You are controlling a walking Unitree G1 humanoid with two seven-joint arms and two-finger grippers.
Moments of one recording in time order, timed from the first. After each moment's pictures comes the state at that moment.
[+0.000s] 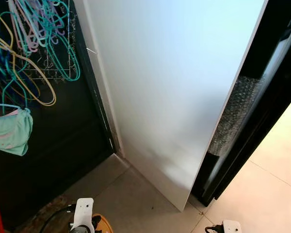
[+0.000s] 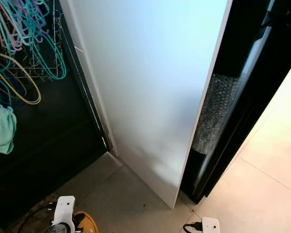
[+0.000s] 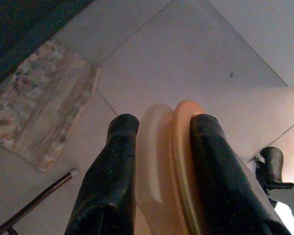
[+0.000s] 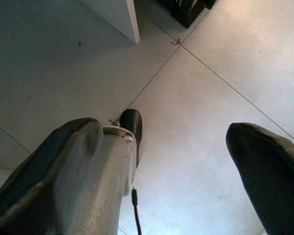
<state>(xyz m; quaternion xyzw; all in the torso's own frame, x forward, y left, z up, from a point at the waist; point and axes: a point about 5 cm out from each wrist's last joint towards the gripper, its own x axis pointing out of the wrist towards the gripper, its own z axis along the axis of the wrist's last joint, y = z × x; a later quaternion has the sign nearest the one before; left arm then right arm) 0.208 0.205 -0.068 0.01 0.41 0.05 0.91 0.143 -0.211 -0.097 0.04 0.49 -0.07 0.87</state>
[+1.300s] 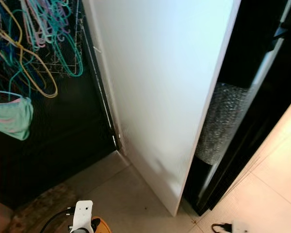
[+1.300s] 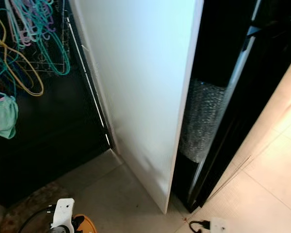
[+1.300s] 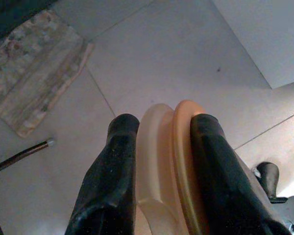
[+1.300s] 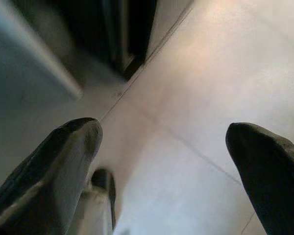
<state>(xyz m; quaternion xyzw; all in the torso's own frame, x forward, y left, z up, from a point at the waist) 0.201 0.206 -0.071 0.01 0.42 0.05 0.91 0.142 -0.222 -0.090 0.03 0.41 -0.20 0.89</state>
